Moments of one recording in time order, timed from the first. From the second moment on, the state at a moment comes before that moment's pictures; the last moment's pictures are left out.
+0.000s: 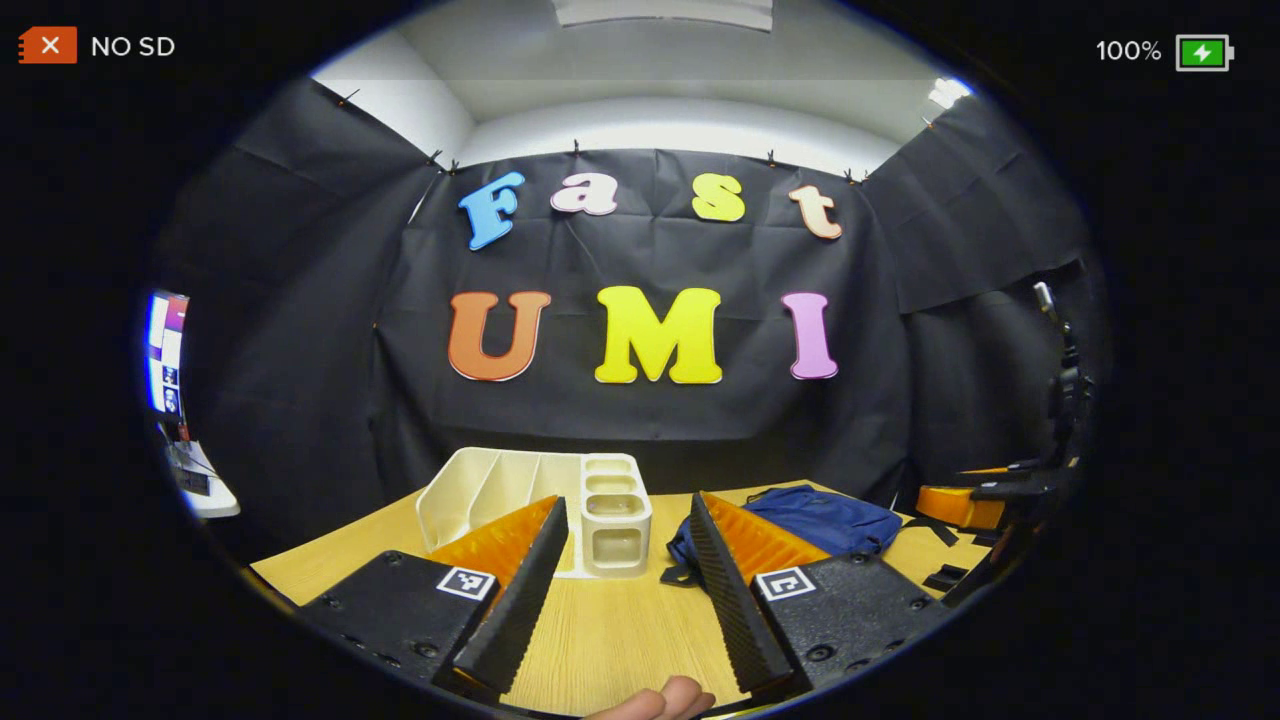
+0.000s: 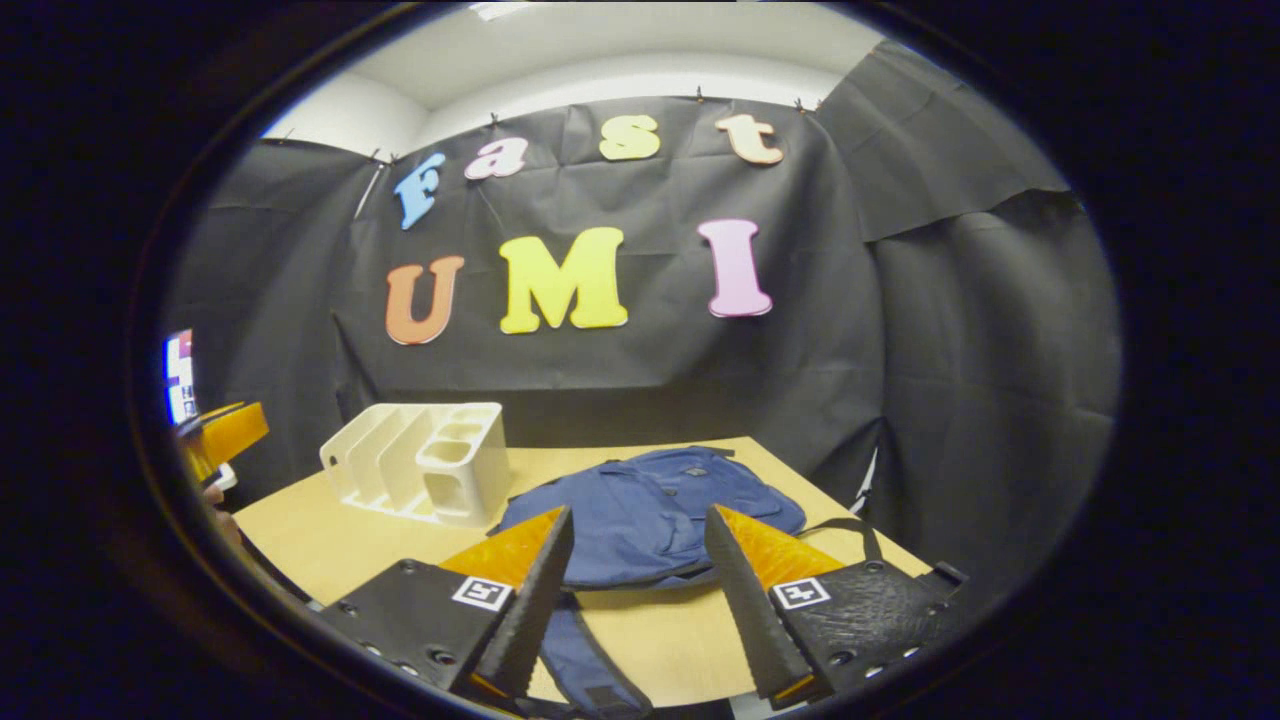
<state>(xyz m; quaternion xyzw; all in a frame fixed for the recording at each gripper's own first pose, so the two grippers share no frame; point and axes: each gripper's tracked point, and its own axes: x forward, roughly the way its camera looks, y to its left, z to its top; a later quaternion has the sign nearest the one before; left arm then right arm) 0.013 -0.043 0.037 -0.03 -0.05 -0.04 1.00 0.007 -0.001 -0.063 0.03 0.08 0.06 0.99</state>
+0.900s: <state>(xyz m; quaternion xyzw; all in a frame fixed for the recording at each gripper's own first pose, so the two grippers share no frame) 0.017 -0.031 0.013 -0.04 -0.04 -0.01 1.00 -0.019 0.009 -0.065 -0.01 0.04 0.07 1.00</state>
